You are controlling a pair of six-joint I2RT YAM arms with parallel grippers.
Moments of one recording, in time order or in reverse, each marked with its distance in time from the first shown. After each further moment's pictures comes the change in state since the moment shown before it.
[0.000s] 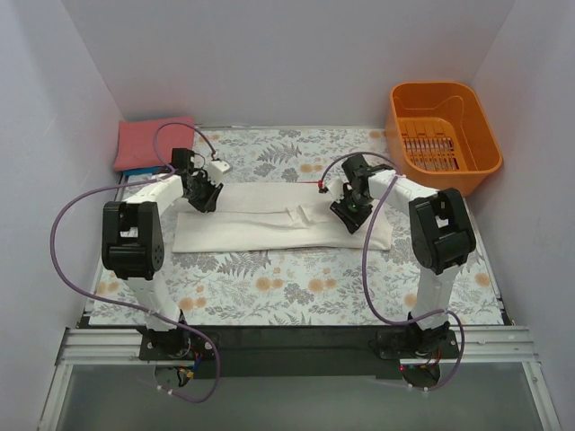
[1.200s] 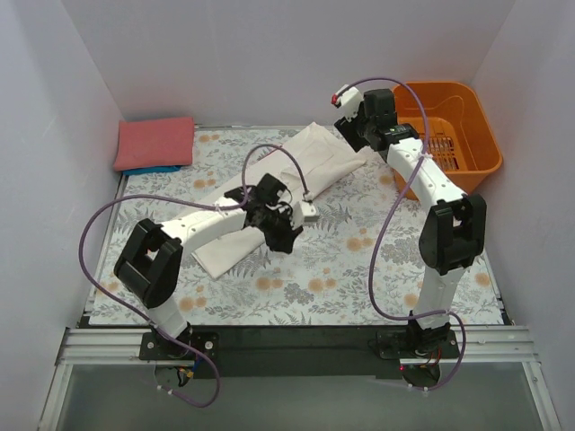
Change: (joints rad) left arm -0.658 -0.157 -0.115 -0.102 0.162 -0.129; right arm -0.074 -0.001 0.434 0.359 0.215 -0.036
